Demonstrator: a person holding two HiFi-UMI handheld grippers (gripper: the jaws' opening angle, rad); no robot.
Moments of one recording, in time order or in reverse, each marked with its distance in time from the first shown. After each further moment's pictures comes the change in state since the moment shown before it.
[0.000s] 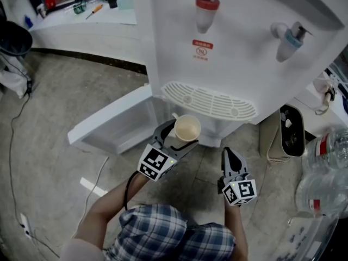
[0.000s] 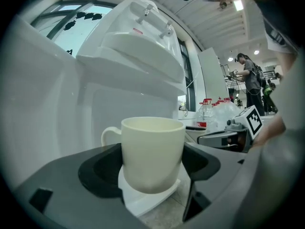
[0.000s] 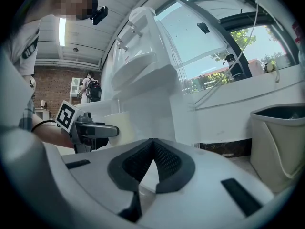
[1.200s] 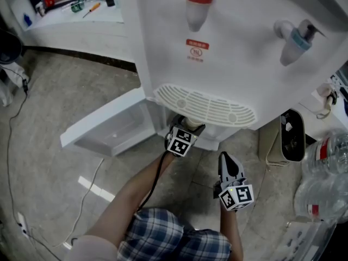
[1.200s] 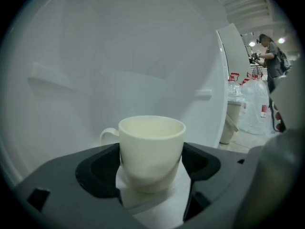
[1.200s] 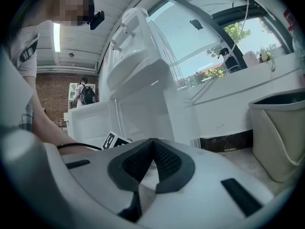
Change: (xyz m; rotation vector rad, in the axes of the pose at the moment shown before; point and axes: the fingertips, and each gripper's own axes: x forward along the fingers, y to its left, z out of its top) left arm 0.144 0.051 -0.118 -0.060 0.211 0.169; right arm 0.003 -0.010 -0.013 0.071 -0.002 0.007
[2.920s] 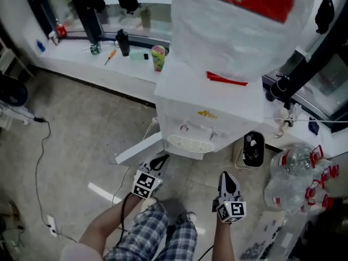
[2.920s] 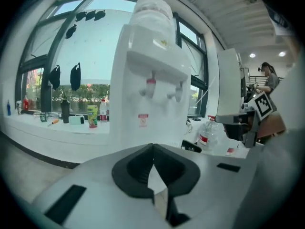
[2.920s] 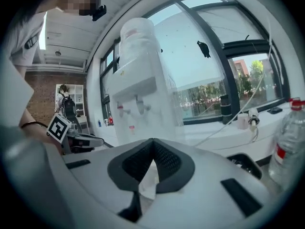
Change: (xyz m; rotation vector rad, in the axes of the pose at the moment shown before) left arm -0.372 -0.025 0.324 -0.045 -0.008 -0.032; right arm -0.113 0.101 0.341 0.010 0.066 -0.173
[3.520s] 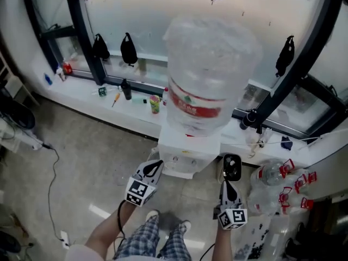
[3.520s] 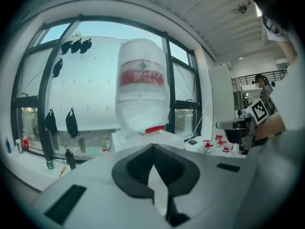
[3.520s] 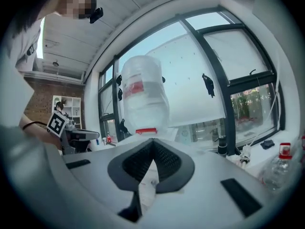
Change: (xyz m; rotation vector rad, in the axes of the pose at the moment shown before) left arm -0.155 -0.026 0.344 0.114 -0.137 -0.022; right arm -0.103 0.063 0.323 -0.003 -0.119 -0.049
